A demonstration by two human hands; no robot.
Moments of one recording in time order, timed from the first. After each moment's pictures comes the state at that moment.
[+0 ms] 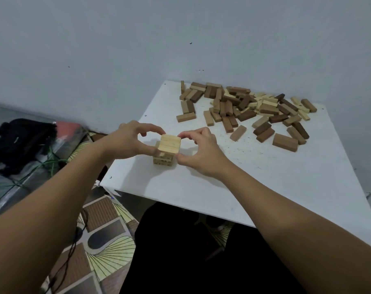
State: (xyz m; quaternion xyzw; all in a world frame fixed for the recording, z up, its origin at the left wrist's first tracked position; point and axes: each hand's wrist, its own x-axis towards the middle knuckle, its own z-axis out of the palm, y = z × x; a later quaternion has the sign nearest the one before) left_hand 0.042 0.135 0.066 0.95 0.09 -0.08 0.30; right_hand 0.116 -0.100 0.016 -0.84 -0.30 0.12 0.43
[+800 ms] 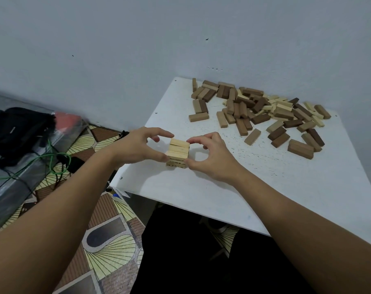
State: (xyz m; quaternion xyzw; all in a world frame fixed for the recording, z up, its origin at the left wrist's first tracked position) left_hand 0.036 0.158 0.039 0.89 0.10 -0.10 0.44; right_hand 0.123 -0.084 0.001 -0.85 -0.29 0.15 0.40
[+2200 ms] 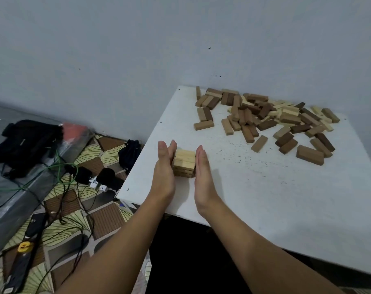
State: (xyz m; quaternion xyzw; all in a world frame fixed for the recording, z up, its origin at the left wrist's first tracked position) left_hand 0.028 0.066 -0.007 0.62 0.24 0.13 0.74; right_hand 0.050 -0.032 0.006 -0.58 -0.06 0.23 0.78
